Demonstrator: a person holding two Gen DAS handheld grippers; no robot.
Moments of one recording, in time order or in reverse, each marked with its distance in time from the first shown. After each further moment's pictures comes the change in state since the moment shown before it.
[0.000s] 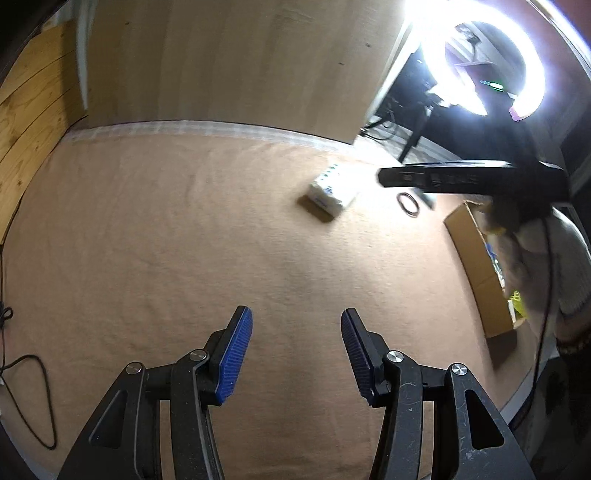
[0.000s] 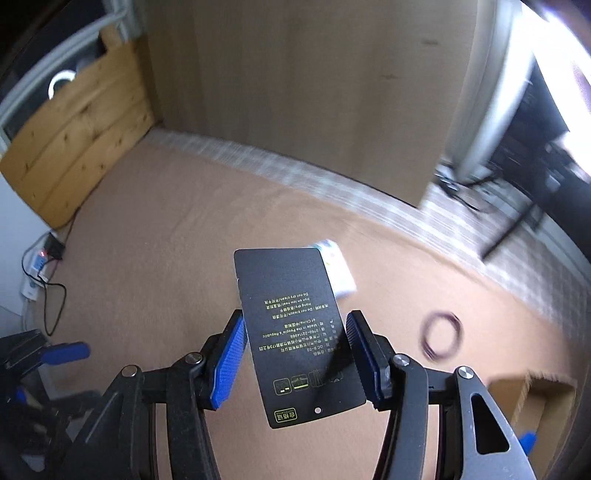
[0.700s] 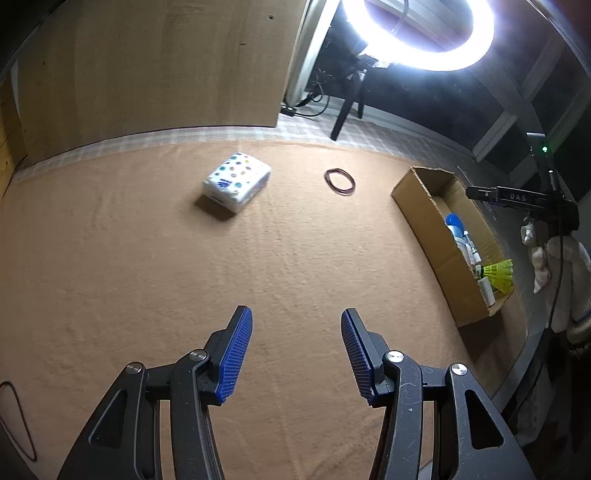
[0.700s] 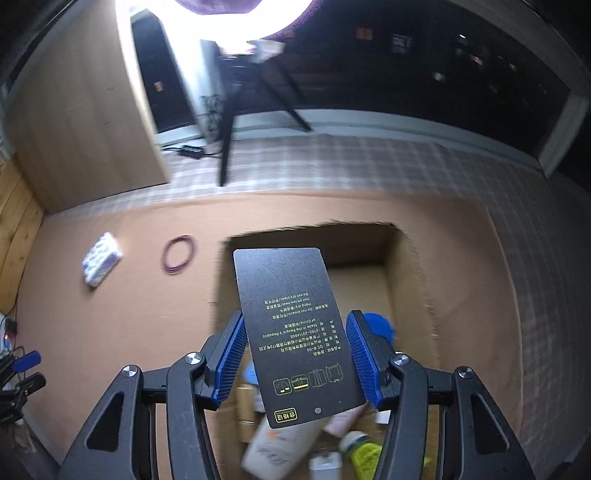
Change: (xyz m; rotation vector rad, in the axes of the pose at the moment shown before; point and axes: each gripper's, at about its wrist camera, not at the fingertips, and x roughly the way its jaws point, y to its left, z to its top) left arm 0.032 -0.105 0.003 0.136 0.044 -0.059; right arm -0.095 -0.233 -0.137 0.429 -0.037 -0.225
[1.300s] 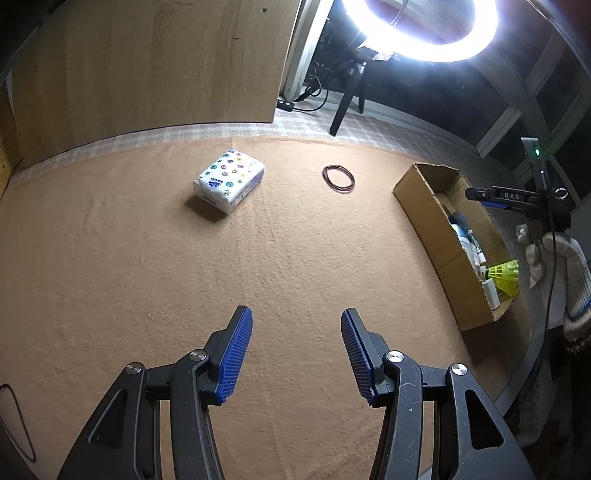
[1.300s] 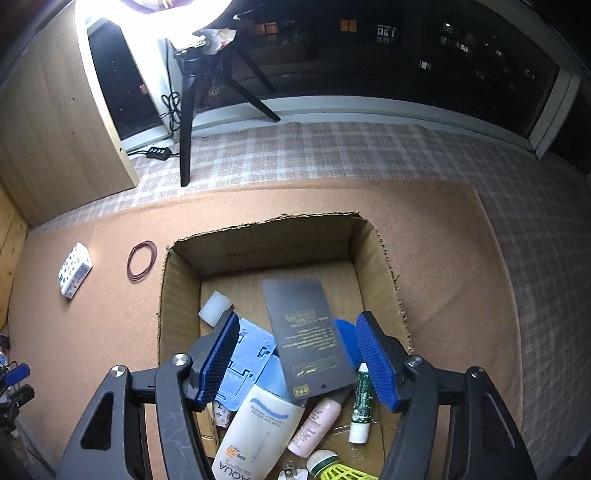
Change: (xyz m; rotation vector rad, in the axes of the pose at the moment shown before) left arm 0.012 -0.008 0.008 0.001 0.019 0.015; right arm 0.022 -0.029 0.006 0.028 0.022 -0.018
